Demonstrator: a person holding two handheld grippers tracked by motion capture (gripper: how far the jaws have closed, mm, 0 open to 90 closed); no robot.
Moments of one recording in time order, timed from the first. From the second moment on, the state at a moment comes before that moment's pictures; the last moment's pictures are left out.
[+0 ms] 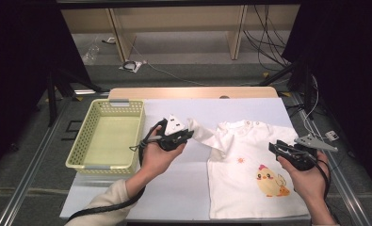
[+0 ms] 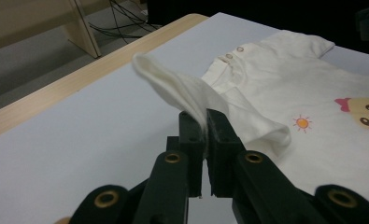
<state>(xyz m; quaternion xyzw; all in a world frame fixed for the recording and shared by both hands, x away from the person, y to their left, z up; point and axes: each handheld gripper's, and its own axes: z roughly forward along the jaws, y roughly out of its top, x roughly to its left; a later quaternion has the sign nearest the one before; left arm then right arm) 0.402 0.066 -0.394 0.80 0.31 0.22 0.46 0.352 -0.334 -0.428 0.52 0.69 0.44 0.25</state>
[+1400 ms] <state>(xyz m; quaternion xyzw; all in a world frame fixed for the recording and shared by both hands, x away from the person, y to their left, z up) 0.403 0.168 -0.408 0.77 0.41 0.26 0.42 0.350 -0.336 -0.441 0.52 0.70 0.41 0.24</state>
